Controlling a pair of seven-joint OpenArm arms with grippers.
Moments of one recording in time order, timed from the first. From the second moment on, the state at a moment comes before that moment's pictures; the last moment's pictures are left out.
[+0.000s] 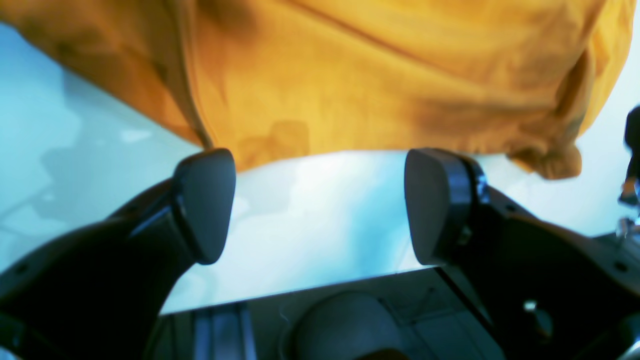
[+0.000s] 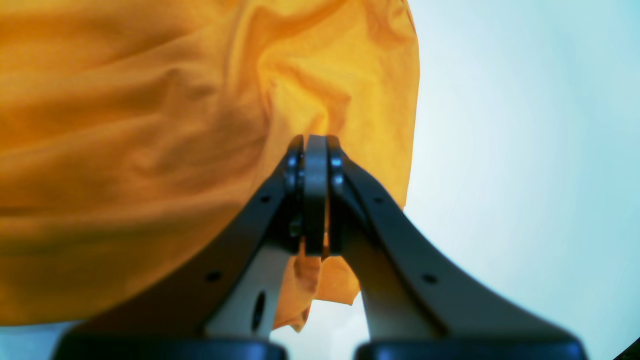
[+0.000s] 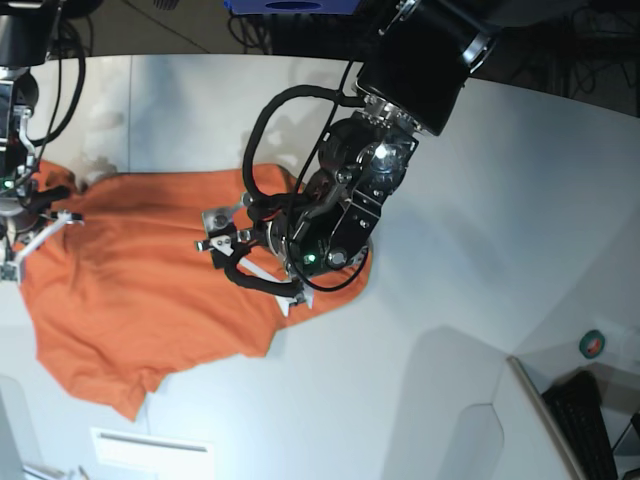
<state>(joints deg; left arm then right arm) -12.7 3.7 29.9 84.1 -23.1 39.0 72.8 -4.1 17.6 13.9 77.9 4.3 4.8 -35.0</state>
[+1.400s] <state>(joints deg) -16.4 0.3 25.8 69.7 -23.4 38.8 68.6 -4.7 15.7 14.0 77.8 4.3 4.7 -35.0</state>
